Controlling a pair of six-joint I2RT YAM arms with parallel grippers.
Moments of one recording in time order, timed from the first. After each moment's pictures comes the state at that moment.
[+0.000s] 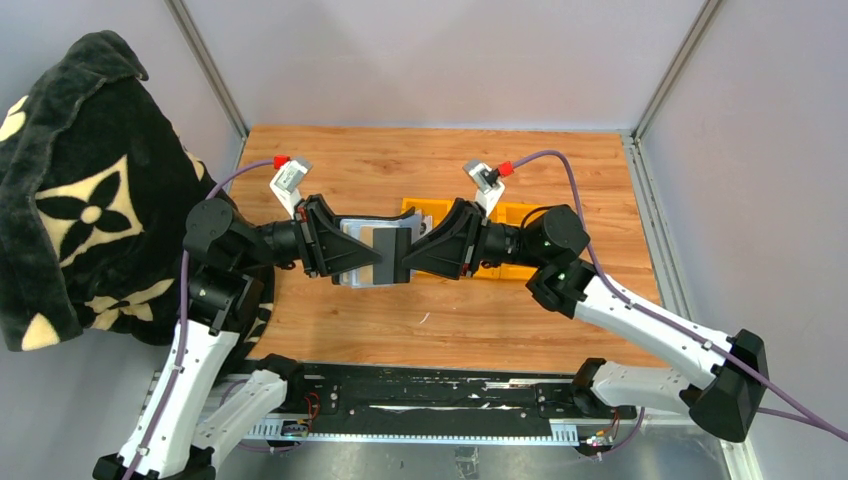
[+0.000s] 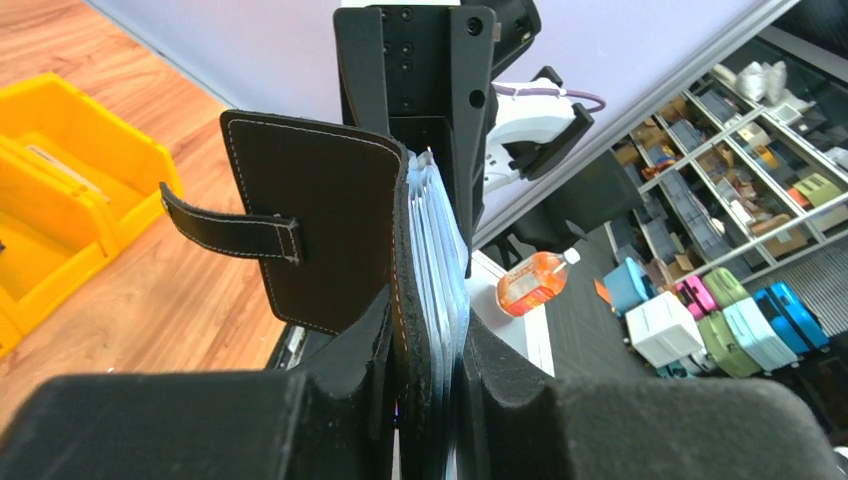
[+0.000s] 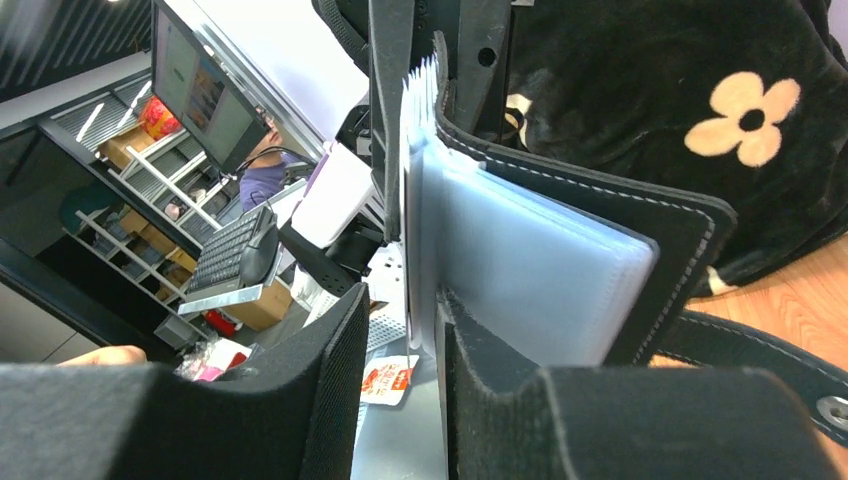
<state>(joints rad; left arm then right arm) -0.32 0.76 1.04 -0.07 1.09 -0.88 0.89 1.09 0.93 0.56 -0.66 0.90</state>
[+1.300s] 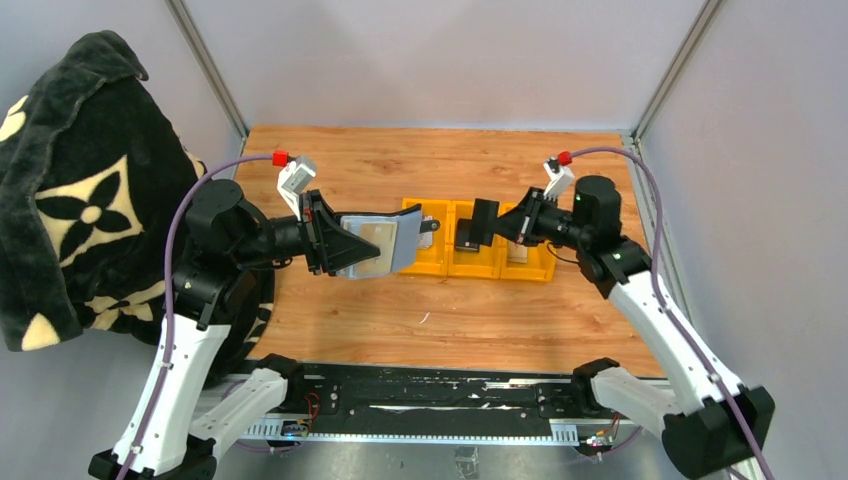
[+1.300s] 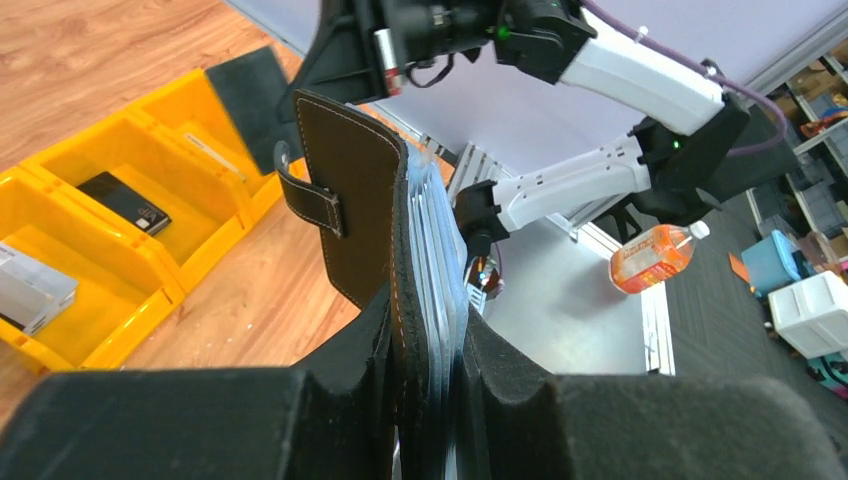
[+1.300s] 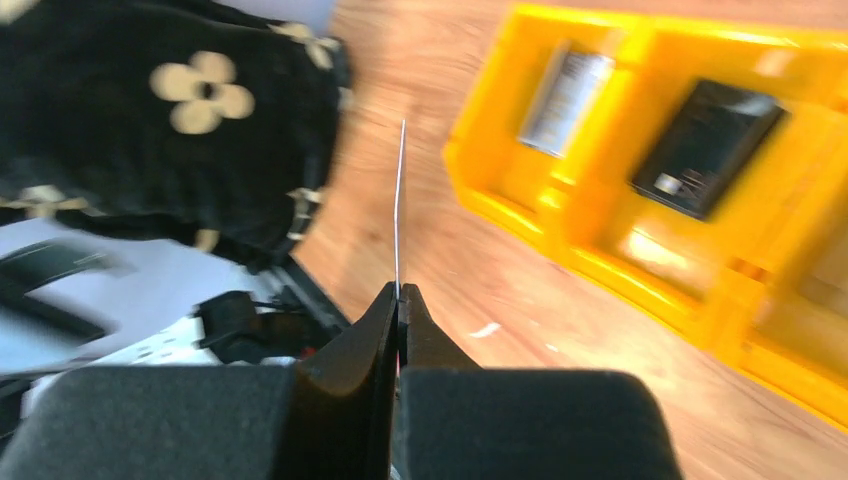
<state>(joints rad) -0.32 0.82 1.21 -0.48 0.98 -0.43 0.34 0.95 0.93 -0.23 -0.58 0.63</state>
